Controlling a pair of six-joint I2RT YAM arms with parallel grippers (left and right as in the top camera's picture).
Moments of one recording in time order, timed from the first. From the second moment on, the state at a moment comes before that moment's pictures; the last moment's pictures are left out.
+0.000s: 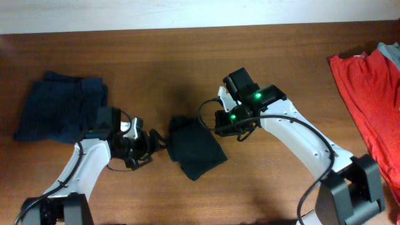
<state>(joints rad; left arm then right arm) 0.02 1.50 0.78 -0.71 0.66 -0.41 0.46 1.70 1.31 -0.93 -0.34 0.32</state>
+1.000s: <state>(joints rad) -0.20 1.58 0.72 -0.46 0.56 -0.55 0.47 1.99 1.31 -0.75 -0.48 0.42</state>
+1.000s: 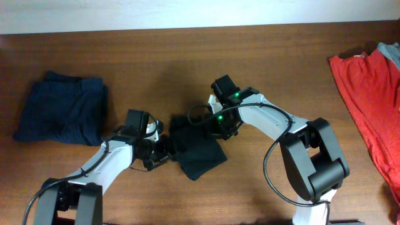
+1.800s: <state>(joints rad) -0.29 1.75 0.66 -0.19 0.96 -0.71 0.47 1.99 1.31 -0.77 -0.48 0.42</state>
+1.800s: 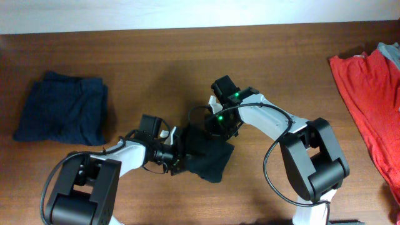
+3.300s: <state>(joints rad) 0.01 1.18 0.71 -0.29 0.68 -0.39 0.47 1.67 1.31 -0.96 -0.18 0.42</state>
